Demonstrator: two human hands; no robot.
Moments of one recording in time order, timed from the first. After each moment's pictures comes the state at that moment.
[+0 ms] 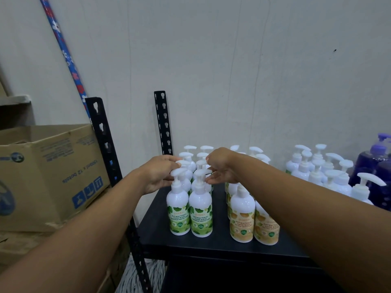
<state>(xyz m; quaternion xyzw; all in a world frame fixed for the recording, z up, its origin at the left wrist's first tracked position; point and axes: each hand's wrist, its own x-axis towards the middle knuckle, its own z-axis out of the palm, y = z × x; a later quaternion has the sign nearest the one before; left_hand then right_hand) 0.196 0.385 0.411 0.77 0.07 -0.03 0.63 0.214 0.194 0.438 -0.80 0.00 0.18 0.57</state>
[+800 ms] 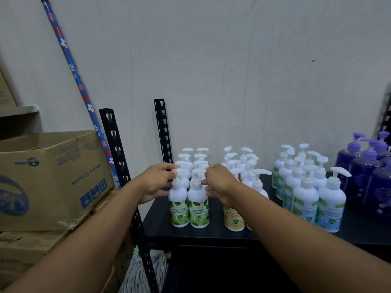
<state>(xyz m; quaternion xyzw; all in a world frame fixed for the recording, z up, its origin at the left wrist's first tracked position) 0.144 0.381 0.412 0.80 0.06 -0.03 0.60 0.169 0.193 0.395 -0.75 0.00 0.09 0.66</state>
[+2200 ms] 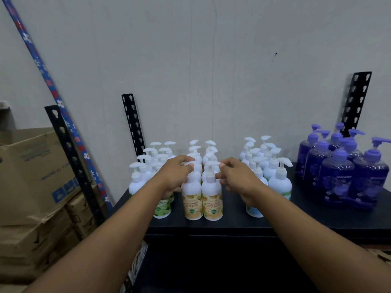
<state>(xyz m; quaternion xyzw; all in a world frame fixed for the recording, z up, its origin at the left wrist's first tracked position) 0.136 0.213 0.408 0.83 0.04 0.01 0.55 0.146 0.023 0.383 -0.78 -0.04 0.01 0.63</state>
